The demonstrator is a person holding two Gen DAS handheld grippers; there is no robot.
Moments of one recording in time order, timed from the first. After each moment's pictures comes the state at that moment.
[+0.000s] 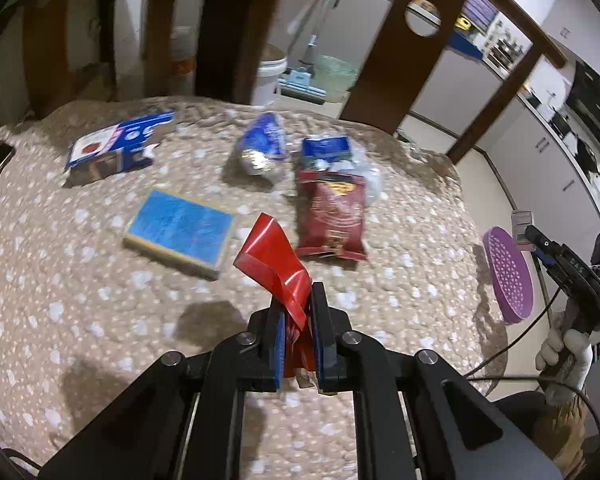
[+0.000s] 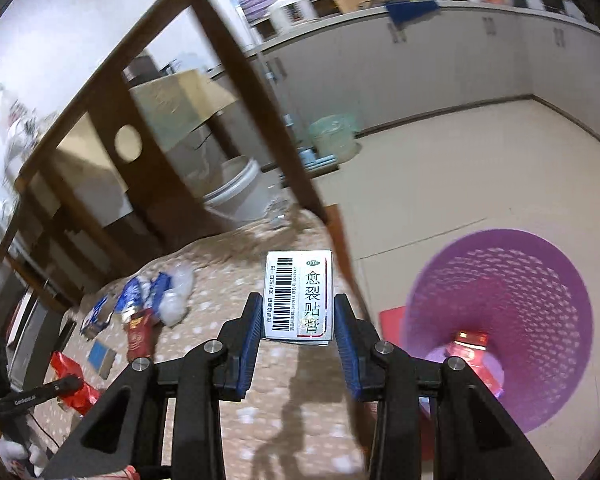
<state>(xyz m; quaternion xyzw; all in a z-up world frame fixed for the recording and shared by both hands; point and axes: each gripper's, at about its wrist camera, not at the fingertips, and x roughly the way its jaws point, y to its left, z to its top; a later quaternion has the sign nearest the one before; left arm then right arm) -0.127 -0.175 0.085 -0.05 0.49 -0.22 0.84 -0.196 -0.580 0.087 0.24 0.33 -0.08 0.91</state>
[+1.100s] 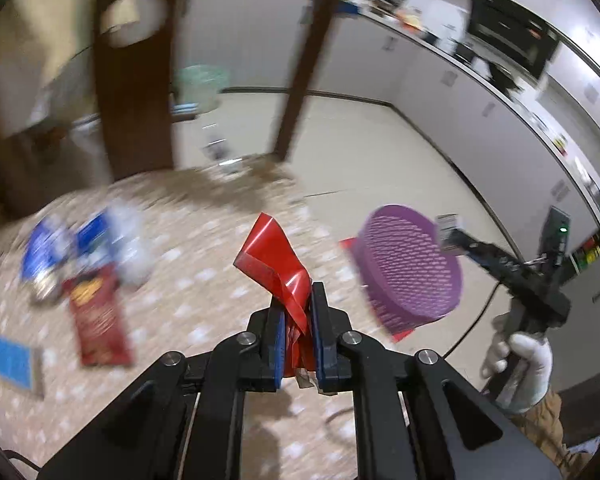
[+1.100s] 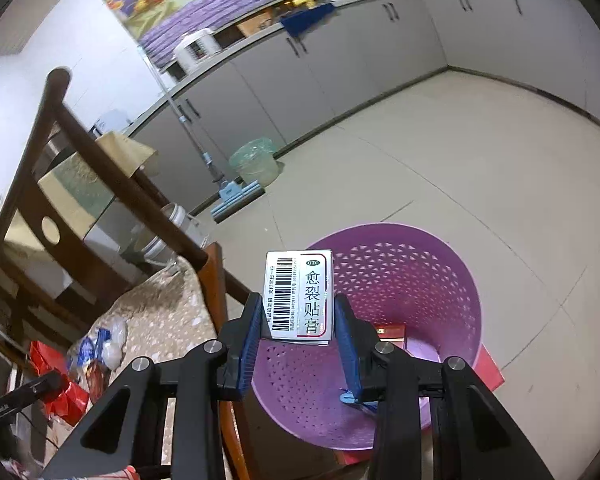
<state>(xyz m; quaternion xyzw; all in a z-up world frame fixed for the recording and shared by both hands) -0.141 -0.386 0.132 0.05 0.44 -0.40 0.80 -0.264 -0.682 0.068 0.32 0.30 -0.20 0.88</state>
